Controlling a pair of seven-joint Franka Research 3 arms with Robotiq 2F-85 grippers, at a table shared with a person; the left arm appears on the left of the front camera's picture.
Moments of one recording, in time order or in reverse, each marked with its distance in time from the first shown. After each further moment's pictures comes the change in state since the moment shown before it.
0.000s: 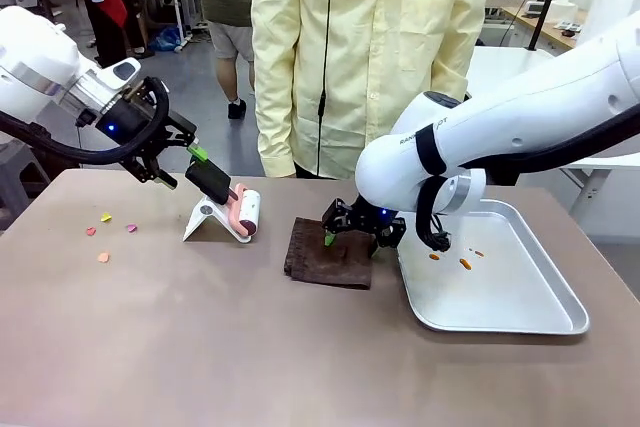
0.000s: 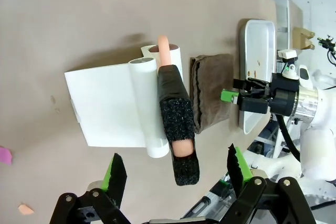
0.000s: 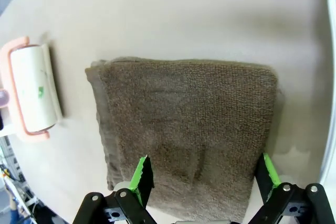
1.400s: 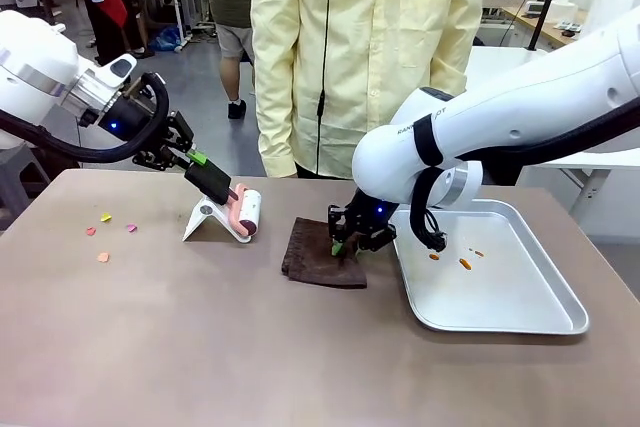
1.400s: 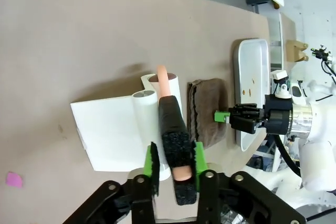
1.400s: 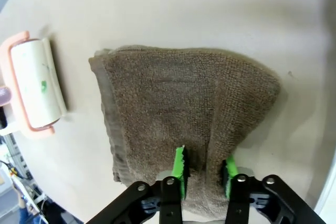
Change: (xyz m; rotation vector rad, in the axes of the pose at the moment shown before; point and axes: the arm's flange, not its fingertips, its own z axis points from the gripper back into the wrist) left arm 0.014 0.005 0.004 -0.028 -0.094 -0.026; right arm -0.002 0.008 0.002 0.010 0.055 -0.037
